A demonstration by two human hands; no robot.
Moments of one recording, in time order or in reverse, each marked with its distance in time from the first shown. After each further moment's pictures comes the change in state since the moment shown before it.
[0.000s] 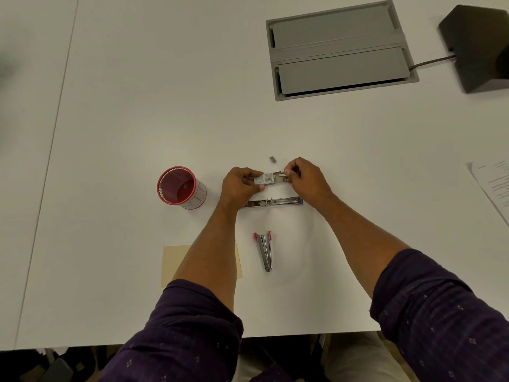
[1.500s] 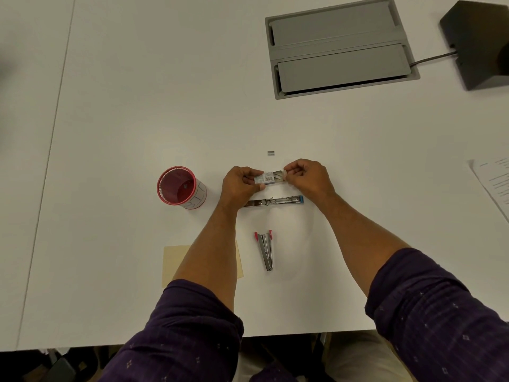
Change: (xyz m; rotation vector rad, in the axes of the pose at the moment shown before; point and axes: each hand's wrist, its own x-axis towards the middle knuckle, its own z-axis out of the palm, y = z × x) left_hand 0.002 -0.003 0.000 -0.011 0.000 -0.015; right_hand -0.004 0.001 -0.006 0.157 0.040 0.077
